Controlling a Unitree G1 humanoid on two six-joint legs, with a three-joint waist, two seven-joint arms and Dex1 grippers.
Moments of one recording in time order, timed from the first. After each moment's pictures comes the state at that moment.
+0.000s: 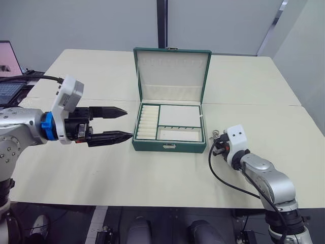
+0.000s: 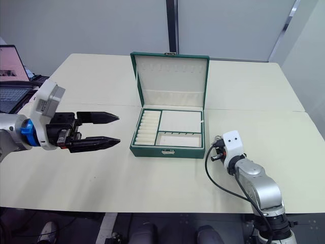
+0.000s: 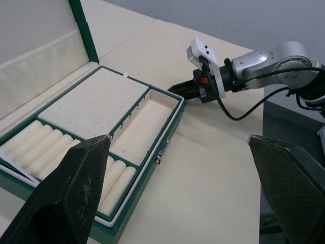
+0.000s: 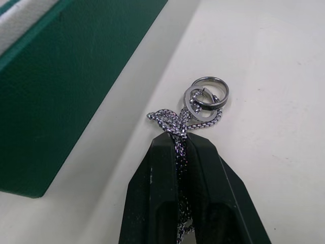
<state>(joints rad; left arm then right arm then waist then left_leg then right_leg) -0.42 1.07 0.28 -0.27 -0.90 0.87 -1.17 -0.22 -0.33 0.02 -0.39 0.22 0.92 0.22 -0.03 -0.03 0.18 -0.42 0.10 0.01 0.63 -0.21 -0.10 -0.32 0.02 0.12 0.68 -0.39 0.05</state>
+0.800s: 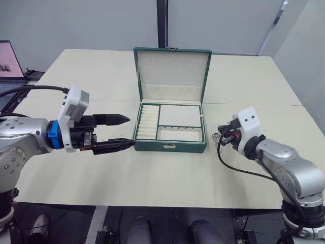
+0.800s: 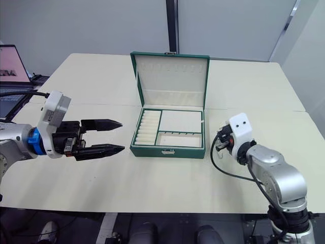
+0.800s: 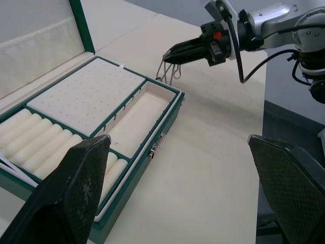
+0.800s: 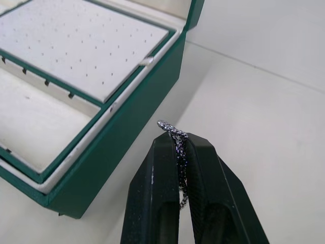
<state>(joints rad) -0.33 1.03 0.31 -0.35 -0.90 0.86 -1.12 -0.39 -0.49 -0.09 -0.61 0.36 1.18 0.32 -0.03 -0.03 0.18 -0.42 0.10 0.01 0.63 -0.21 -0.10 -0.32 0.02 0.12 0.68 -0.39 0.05</state>
